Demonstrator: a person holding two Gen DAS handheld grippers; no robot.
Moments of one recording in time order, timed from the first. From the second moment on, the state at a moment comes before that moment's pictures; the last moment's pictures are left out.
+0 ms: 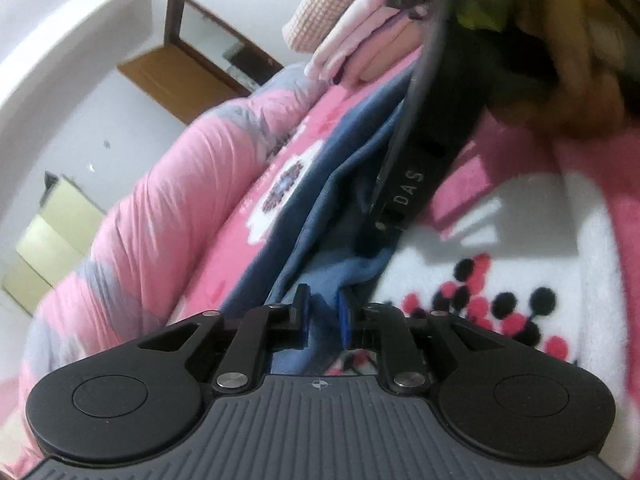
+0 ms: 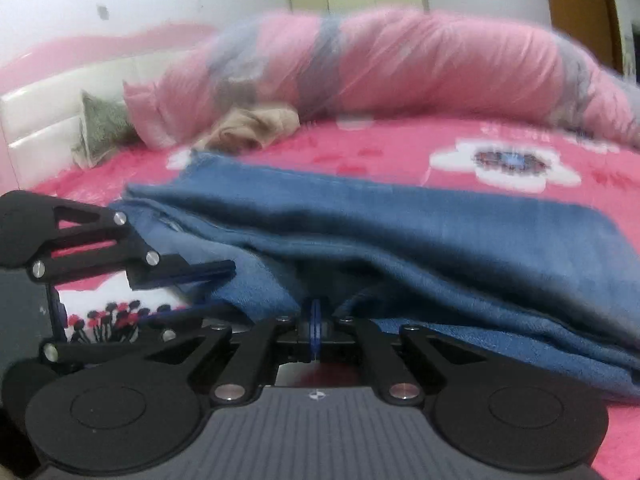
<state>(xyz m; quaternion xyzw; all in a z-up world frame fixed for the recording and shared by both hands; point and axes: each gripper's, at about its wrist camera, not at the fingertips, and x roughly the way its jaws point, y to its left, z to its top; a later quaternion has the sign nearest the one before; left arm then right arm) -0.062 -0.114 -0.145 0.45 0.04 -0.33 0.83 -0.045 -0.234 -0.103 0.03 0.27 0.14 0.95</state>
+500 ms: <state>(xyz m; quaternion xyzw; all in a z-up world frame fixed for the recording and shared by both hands) -0.039 -0.100 -0.134 0.33 0.12 -0.32 0.88 -0.069 -0.226 -0.093 -0.02 0.26 0.08 0.96</state>
